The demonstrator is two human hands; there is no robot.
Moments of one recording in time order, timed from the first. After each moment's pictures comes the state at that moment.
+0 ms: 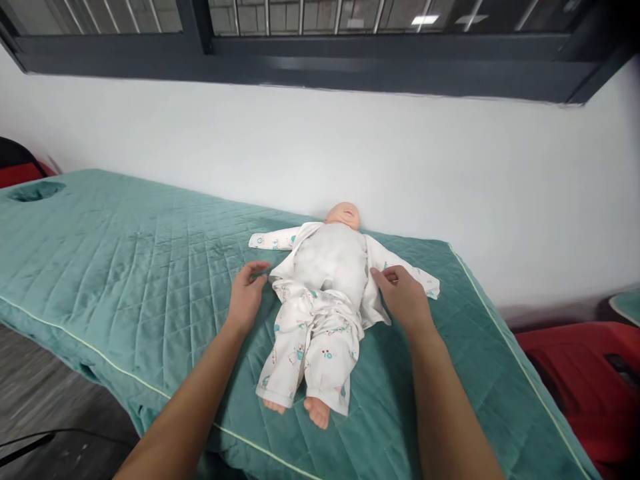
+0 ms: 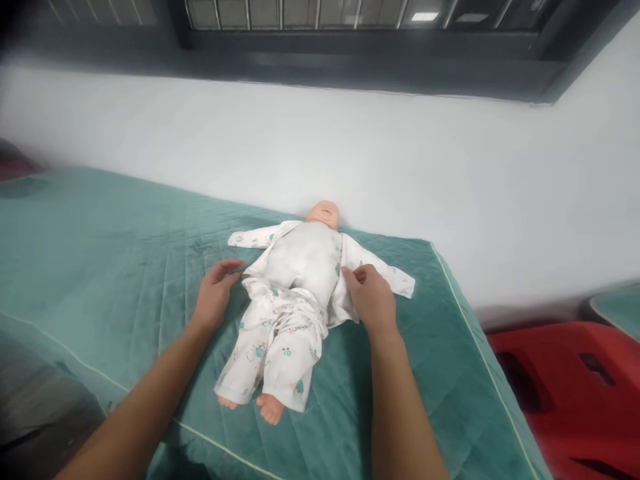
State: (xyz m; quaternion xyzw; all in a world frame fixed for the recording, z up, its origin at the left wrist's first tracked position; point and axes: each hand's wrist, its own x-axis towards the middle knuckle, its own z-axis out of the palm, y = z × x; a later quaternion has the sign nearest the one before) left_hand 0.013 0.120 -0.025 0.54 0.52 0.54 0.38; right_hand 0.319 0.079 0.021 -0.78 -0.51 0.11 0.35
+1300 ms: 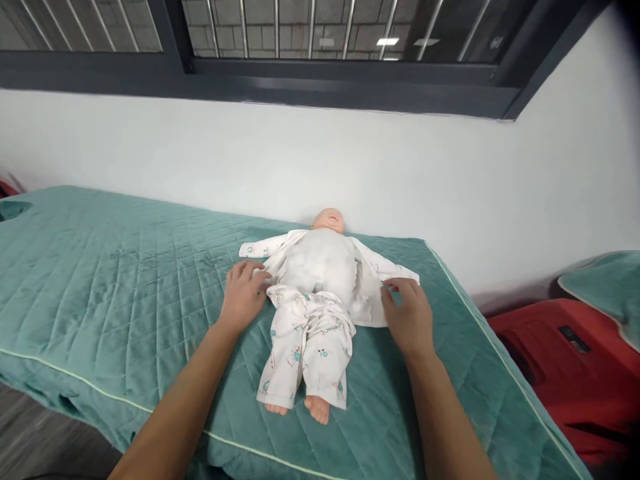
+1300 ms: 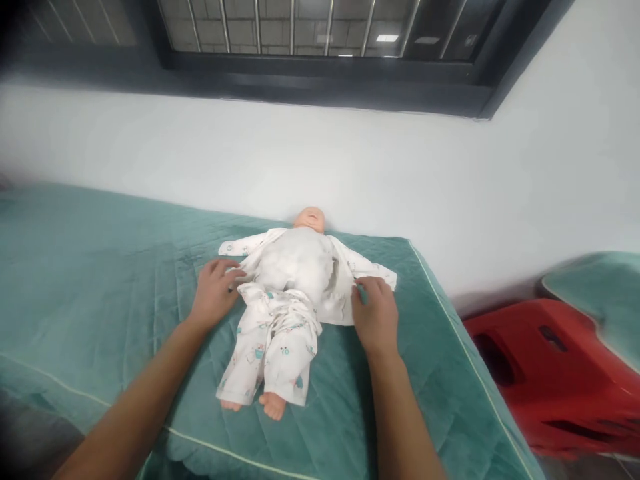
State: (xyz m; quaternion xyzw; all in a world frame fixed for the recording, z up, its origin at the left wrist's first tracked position) left_hand -0.007 0.147 -0.034 0.82 0.45 0.36 -0.01; right_hand 0.325 0.029 0.004 -0.71 -0.59 -0.09 0.37
